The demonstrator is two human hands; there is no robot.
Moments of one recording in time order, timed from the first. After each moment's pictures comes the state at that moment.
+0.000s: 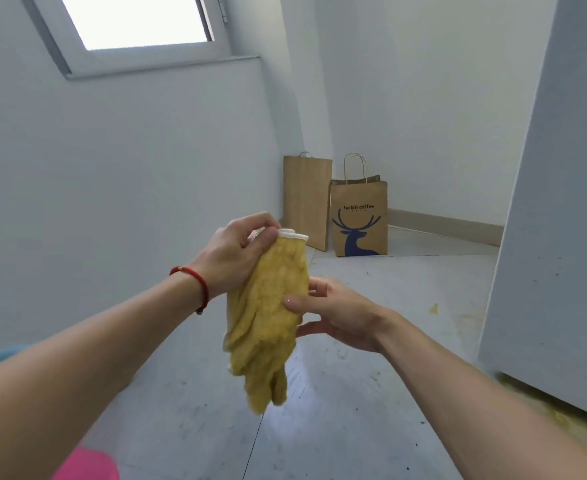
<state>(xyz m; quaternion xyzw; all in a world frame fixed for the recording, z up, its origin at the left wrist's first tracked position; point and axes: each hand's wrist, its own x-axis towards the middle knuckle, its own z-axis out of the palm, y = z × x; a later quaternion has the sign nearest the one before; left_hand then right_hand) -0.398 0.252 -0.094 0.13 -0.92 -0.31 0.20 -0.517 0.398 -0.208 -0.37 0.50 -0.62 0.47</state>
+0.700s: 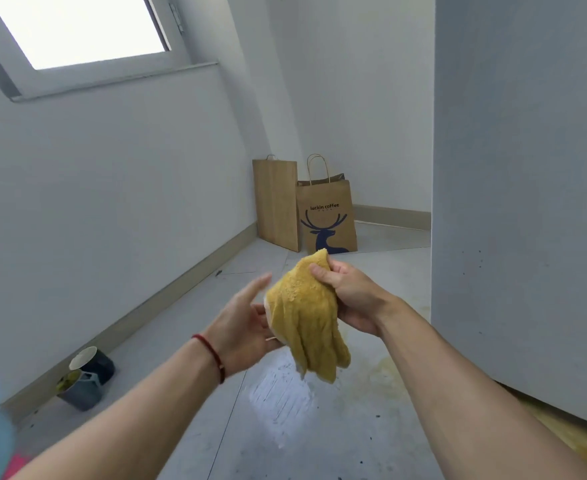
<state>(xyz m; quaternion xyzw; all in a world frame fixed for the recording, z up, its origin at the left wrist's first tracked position) -0.447 0.343 -0.184 0.32 -0.56 -0.76 0.01 -0.591 0.488 -0.210 -0.23 0.49 -0.73 0.42</state>
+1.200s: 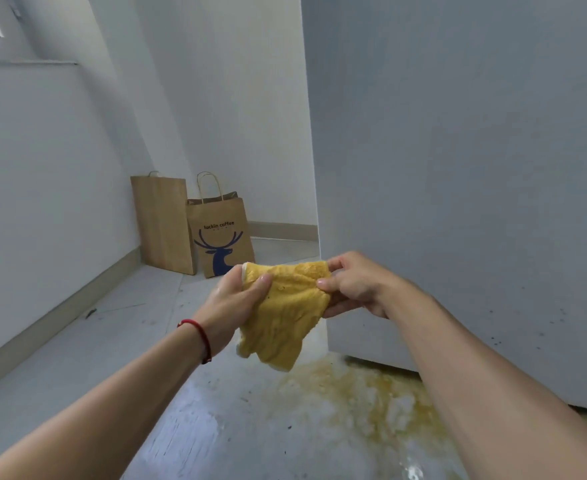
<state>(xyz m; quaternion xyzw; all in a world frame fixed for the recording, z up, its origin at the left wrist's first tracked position) -0.536 0.419 -0.171 0.13 -0.77 -0.62 0.01 -0.619 0.625 -0.169 -0.11 0.77 -0.58 0.25</state>
